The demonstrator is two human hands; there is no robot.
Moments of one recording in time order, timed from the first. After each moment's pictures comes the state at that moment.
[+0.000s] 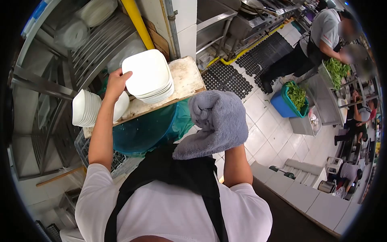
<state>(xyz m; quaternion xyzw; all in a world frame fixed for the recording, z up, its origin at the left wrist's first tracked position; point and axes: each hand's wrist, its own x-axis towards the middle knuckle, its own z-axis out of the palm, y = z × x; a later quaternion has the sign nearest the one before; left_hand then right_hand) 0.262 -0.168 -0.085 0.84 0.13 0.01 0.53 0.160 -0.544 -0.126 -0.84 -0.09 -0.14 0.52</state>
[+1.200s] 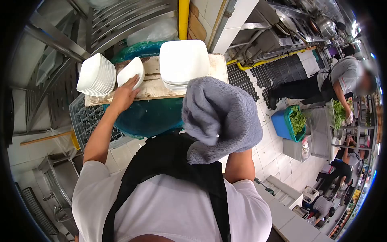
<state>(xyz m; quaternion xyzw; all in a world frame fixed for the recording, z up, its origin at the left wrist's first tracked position) 0.148 -0.077 -0.186 0.99 -0.04 -0.01 0.14 0.174 -0.453 -0.039 -0.79 -0.26 -0.07 0.56</state>
